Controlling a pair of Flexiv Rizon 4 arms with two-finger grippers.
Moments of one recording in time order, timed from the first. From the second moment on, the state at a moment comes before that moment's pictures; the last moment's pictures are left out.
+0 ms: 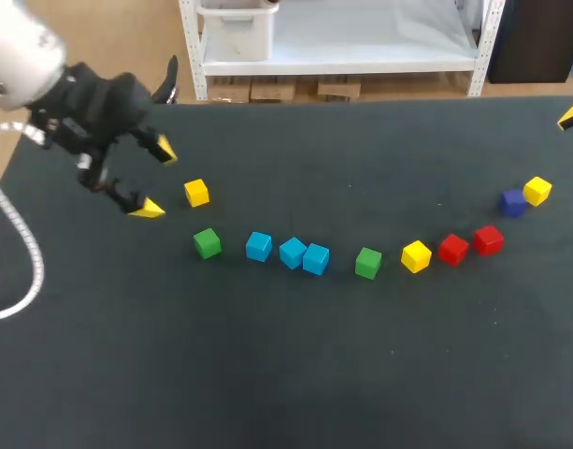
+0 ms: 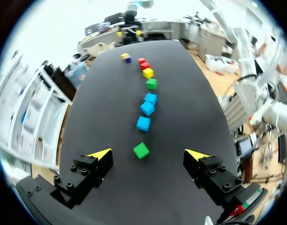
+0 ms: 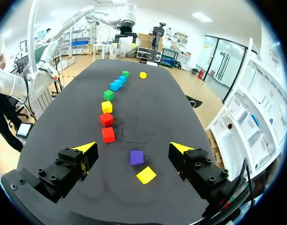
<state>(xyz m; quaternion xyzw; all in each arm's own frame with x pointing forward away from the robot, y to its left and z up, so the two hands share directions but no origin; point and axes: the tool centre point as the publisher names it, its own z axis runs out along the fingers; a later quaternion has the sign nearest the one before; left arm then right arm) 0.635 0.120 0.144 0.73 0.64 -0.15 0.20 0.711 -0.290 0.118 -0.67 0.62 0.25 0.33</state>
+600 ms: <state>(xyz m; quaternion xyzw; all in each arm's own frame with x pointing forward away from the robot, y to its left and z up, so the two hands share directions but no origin) 0.617 0.036 0.119 0.88 0.45 -0.09 0.12 0.711 -0.290 0.118 -0.67 0.62 0.25 0.33</state>
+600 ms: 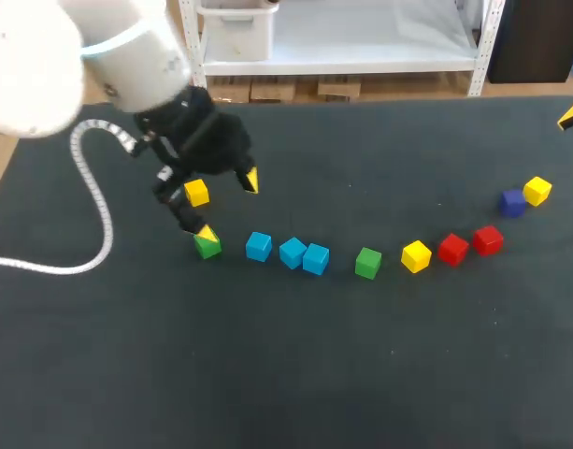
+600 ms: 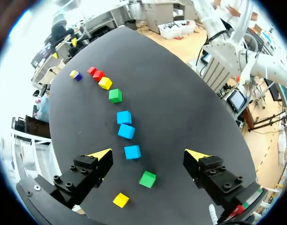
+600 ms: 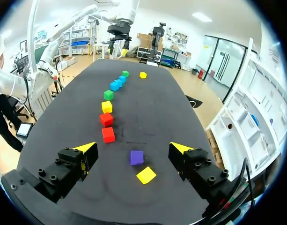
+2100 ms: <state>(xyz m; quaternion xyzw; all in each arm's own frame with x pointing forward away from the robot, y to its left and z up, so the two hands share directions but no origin) 0.648 -0.037 0.026 0.94 0.35 -0.05 0.01 0.711 -0.290 0.118 -0.67 0.62 0.25 0.33</state>
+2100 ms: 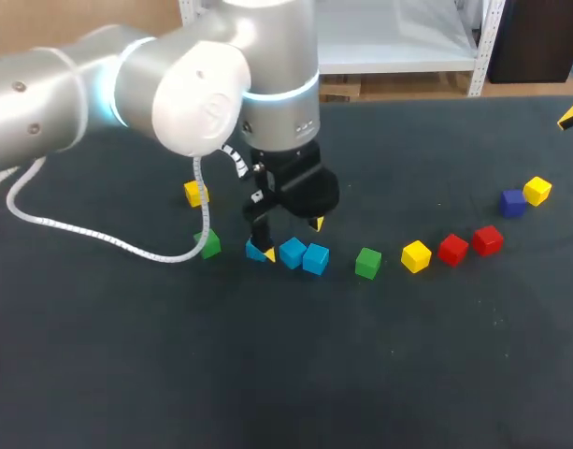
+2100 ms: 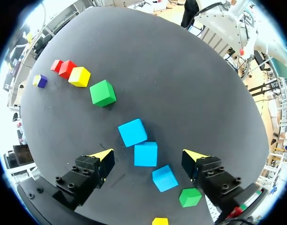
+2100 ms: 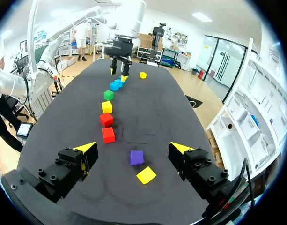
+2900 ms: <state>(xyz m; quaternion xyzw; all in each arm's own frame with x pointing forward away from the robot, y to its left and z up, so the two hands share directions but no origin) 0.663 -0.027 -0.003 0.93 0.37 -0.05 -0.01 0.711 -0.290 0.118 -0.67 0.62 0.25 0.33</state>
